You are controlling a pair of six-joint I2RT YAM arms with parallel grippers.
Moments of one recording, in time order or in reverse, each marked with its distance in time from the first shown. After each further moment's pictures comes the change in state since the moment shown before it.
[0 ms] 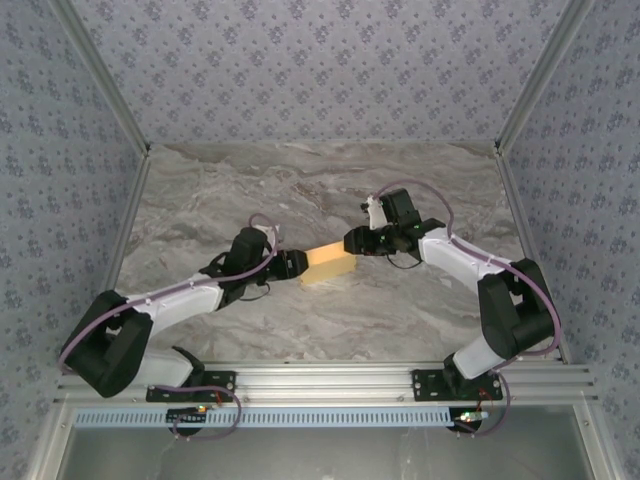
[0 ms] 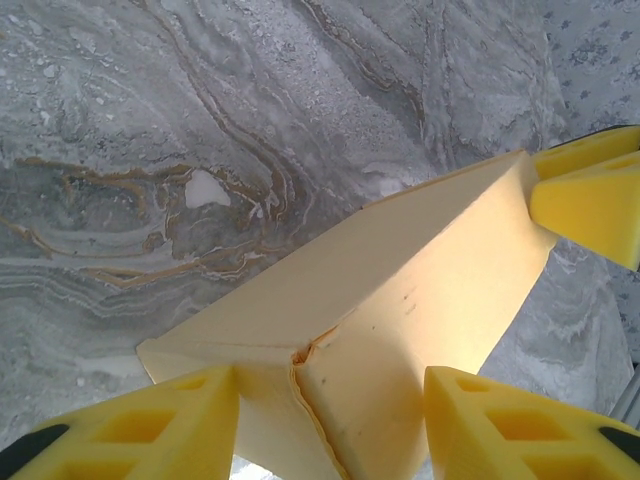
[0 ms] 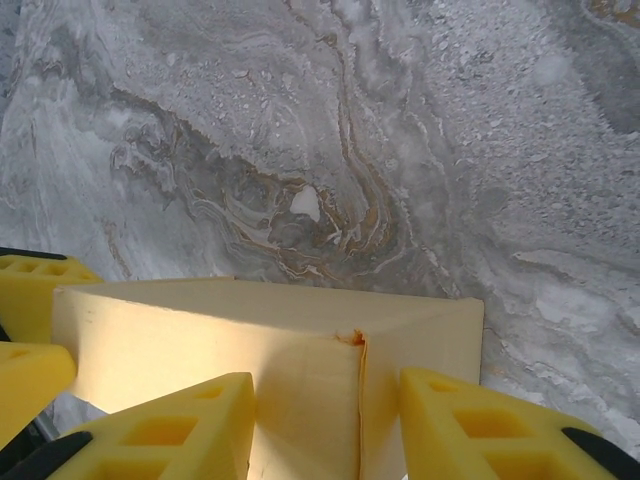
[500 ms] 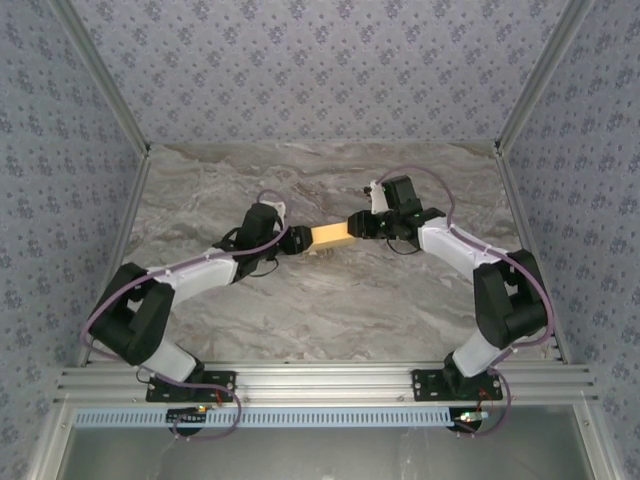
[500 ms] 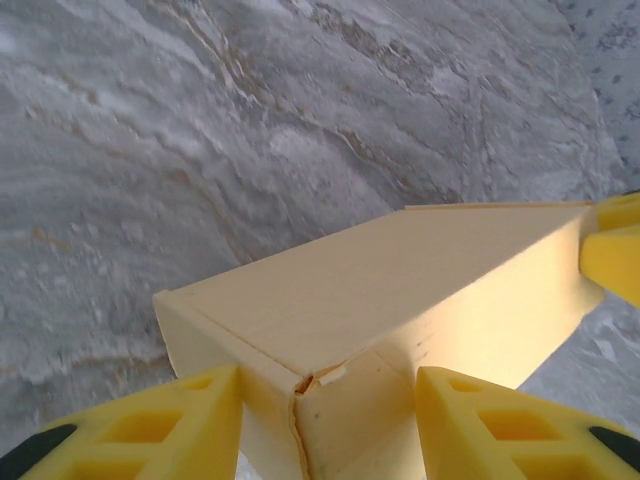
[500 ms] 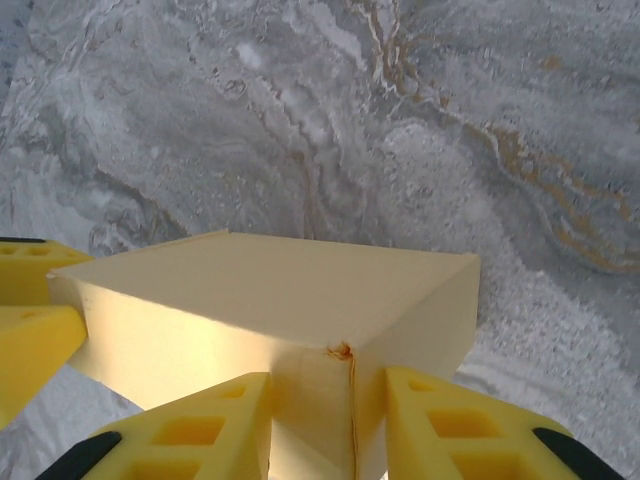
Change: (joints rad) left arm 0.040 0.199 0.229 -0.030 -0.108 0.119; right arm -0.039 0.072 0.092 0.060 0.064 -0.038
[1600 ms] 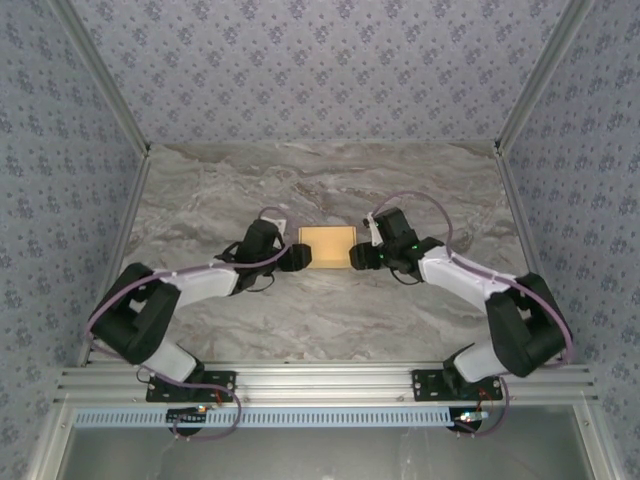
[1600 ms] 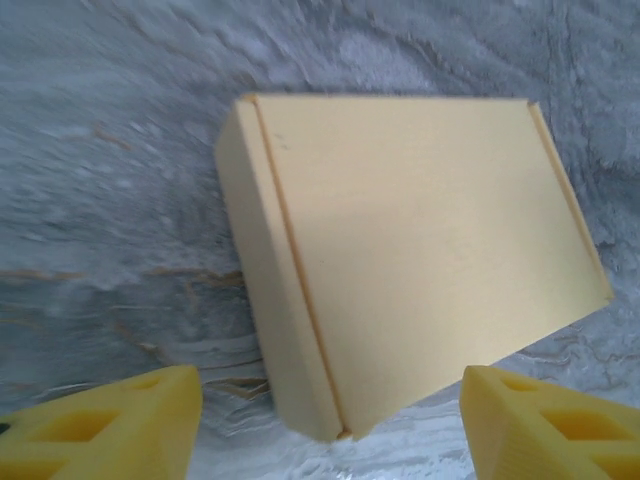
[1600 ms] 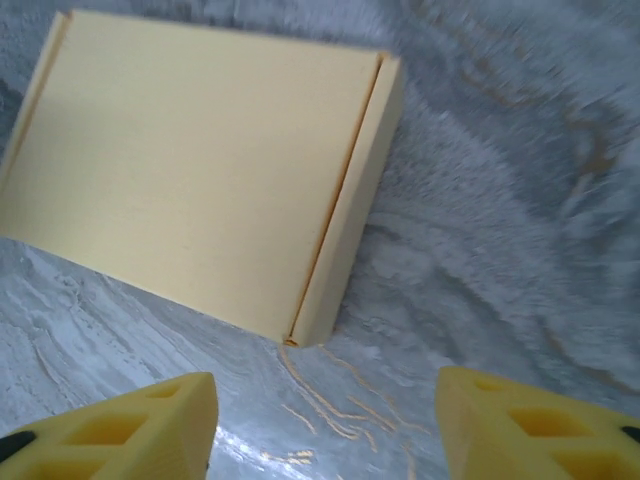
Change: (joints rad) left arm -0.008 -0.058 -0.146 0.019 -0.069 0.073; right arm 0.132 -0.215 -0.234 -0.045 0.340 -0.071
